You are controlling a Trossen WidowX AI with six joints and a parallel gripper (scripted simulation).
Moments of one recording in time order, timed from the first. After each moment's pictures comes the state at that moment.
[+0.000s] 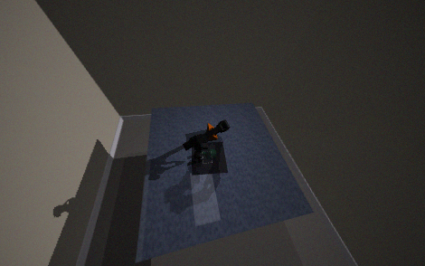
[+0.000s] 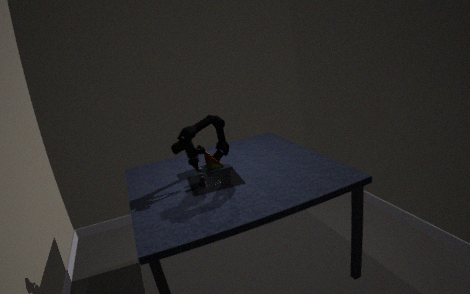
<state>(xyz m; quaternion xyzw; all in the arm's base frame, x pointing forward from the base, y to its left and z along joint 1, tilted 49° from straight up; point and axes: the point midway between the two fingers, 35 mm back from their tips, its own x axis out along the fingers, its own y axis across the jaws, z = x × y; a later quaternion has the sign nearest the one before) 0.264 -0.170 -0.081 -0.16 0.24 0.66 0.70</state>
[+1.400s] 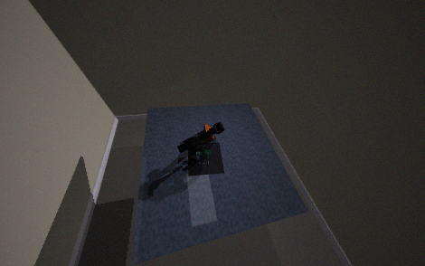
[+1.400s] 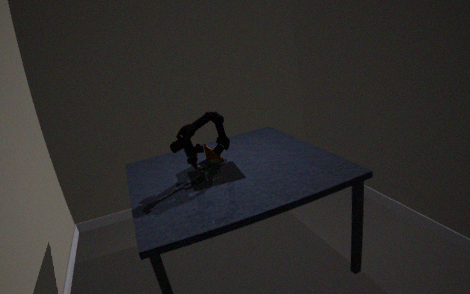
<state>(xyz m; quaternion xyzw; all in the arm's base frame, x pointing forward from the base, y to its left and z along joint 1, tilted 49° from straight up) 0.264 -0.164 -0.107 -0.16 0.24 0.66 0.69</state>
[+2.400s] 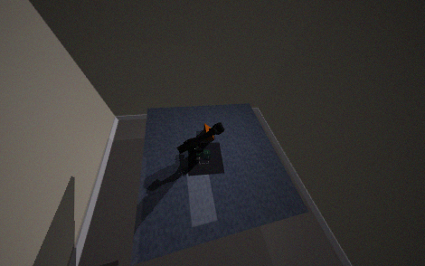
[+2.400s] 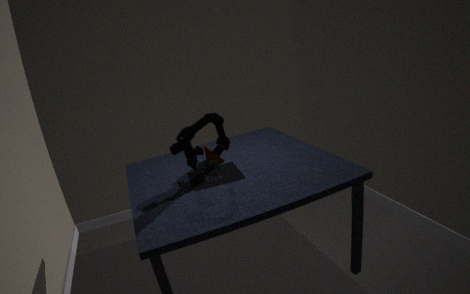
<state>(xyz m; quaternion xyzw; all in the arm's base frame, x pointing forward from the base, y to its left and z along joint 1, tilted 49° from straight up) 0.265 -0.160 -0.118 -0.17 0.24 0.66 0.69</state>
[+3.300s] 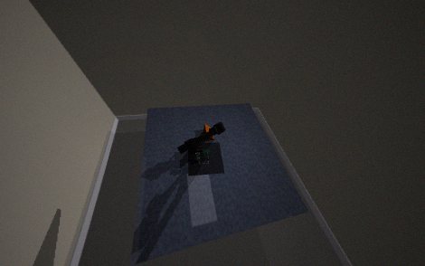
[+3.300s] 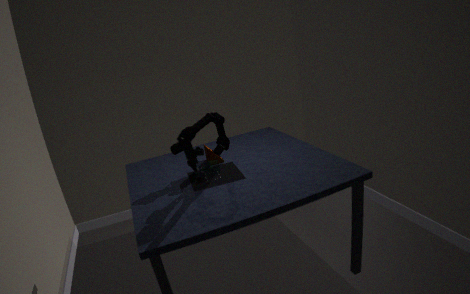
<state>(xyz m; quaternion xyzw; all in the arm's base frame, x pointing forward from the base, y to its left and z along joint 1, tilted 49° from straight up) 0.265 -0.158 -0.120 -0.19 0.24 0.66 0.69</state>
